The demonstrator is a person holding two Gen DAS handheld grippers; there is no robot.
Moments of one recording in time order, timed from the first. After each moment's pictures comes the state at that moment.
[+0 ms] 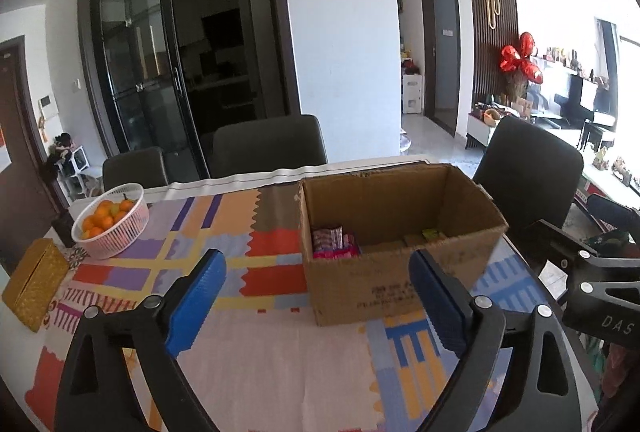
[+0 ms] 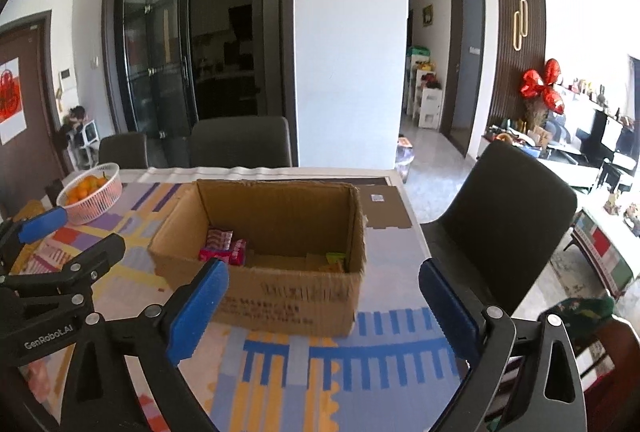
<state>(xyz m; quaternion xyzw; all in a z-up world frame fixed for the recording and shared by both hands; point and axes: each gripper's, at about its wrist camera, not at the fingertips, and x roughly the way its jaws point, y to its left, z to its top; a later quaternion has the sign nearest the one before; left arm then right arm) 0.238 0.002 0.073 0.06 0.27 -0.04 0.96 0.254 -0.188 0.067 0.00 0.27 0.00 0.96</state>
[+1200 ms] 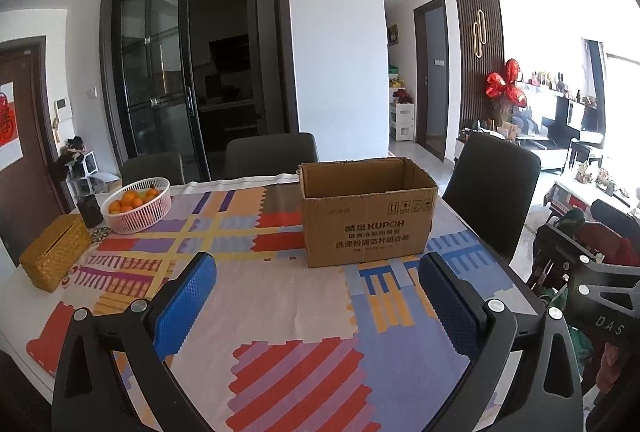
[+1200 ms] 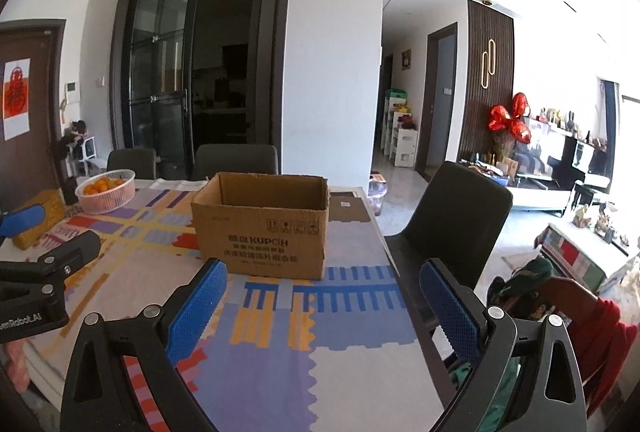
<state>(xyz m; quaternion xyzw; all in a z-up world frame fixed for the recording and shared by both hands) 0.061 0.016 0.078 0.04 0.22 -0.05 0.97 0.065 -0.186 0.070 -0.02 0.19 -0.03 0.98</state>
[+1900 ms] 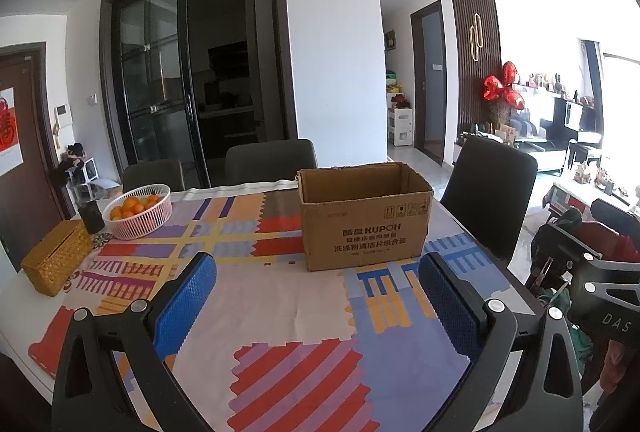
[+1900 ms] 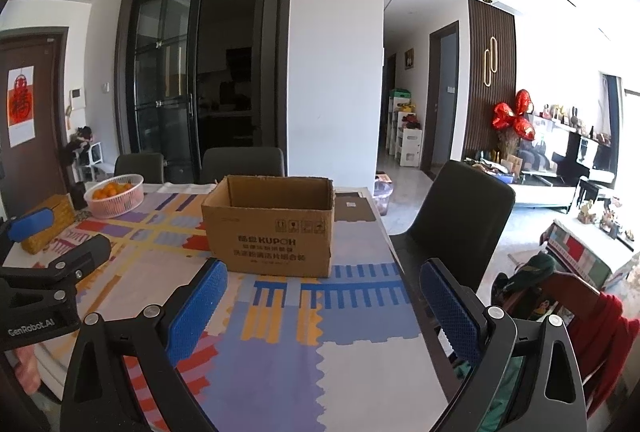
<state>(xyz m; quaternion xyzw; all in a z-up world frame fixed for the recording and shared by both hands) 0.051 0.015 0.081 0.05 0.21 -0.05 0.98 0.051 -0.185 0.077 -0.01 0.19 -0.02 0.98</state>
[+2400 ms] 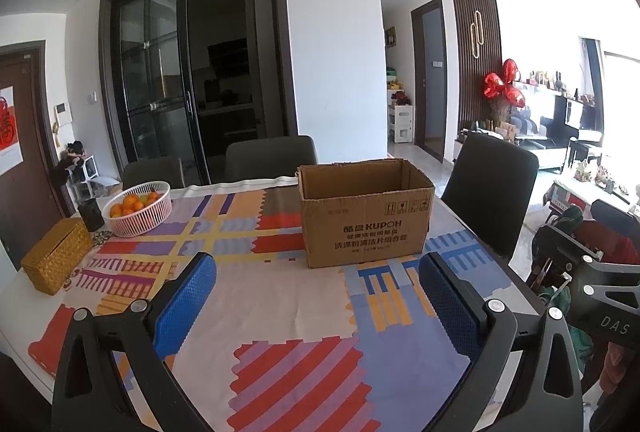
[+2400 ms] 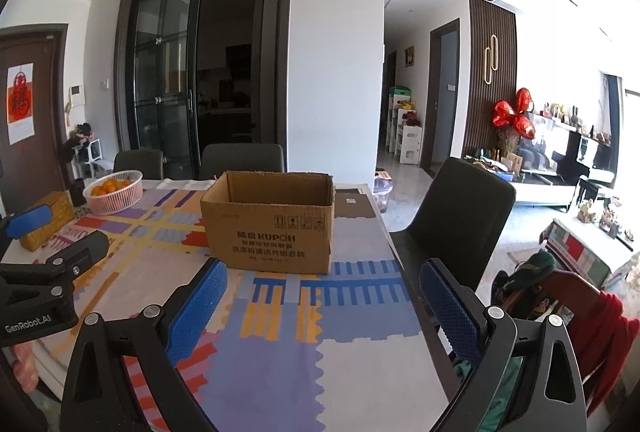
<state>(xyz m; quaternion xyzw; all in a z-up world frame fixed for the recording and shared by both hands) 0.054 0.015 0.078 0.05 0.21 -0.05 0.97 0.052 -0.186 0.077 -0.01 0.19 -0.02 0.98</state>
